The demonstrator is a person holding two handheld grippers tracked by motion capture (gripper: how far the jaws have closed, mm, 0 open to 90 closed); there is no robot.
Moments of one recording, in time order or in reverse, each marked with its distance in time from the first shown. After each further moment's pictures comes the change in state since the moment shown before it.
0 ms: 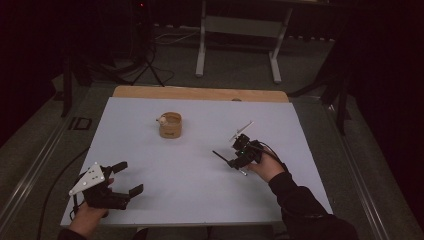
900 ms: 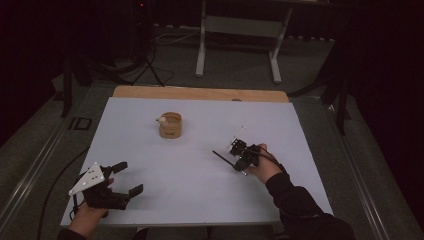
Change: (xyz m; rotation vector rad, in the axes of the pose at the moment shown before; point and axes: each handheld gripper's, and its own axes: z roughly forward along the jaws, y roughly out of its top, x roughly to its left) left arm 0.001 0.000 0.000 0.000 -0.003 -0.003; right arm 0.000 -0.004 0.023 0.170 -0.040 -0.030
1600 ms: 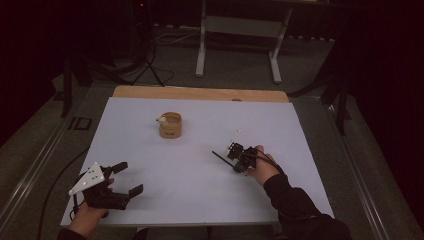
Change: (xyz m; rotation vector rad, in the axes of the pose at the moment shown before) left arm 0.000 -0.001 0.000 0.002 -0.005 -0.003; right arm 0.006 0.000 0.011 0.034 -0.030 -0.077
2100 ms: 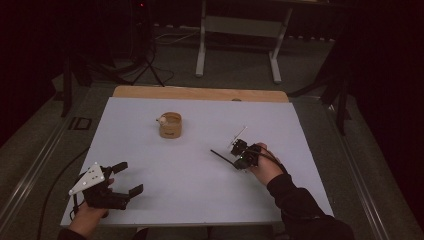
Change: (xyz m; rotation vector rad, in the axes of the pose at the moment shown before) left arm 0.000 0.000 0.000 0.000 0.002 -0.005; right arm -0.009 -0.003 -0.019 -0.099 0.049 0.058
